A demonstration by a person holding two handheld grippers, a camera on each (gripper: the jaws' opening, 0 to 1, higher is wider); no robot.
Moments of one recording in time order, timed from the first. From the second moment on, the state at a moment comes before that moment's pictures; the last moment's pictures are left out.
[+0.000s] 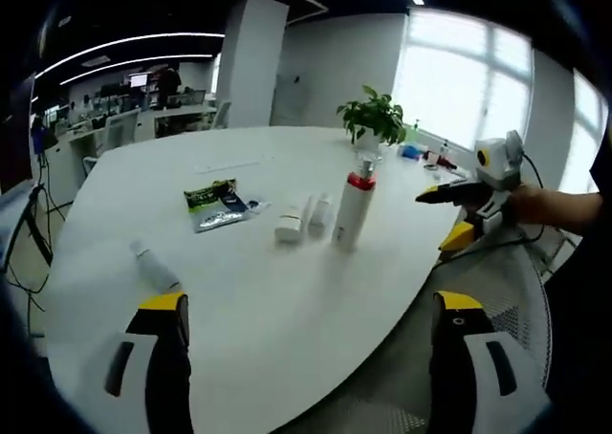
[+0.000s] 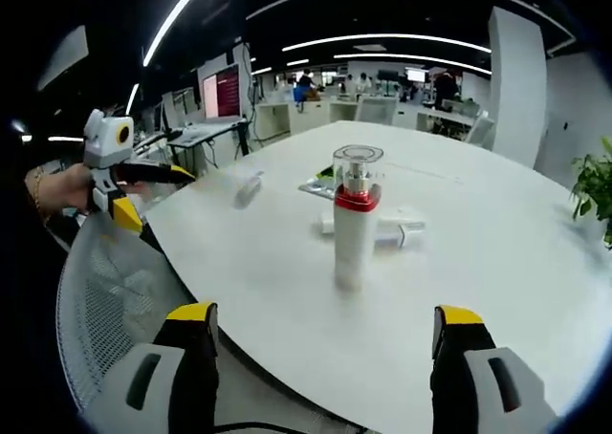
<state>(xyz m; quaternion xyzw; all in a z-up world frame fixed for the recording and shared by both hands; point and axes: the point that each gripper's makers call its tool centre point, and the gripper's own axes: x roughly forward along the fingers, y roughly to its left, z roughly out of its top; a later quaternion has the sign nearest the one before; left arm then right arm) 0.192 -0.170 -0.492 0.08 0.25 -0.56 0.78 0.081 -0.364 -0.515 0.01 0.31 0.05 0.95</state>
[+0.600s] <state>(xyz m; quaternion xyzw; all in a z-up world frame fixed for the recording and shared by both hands) 0.193 -0.165 -0.493 0.07 0.25 -0.55 0.79 0.097 -0.365 -0.515 -0.01 0.30 0.05 0.95</state>
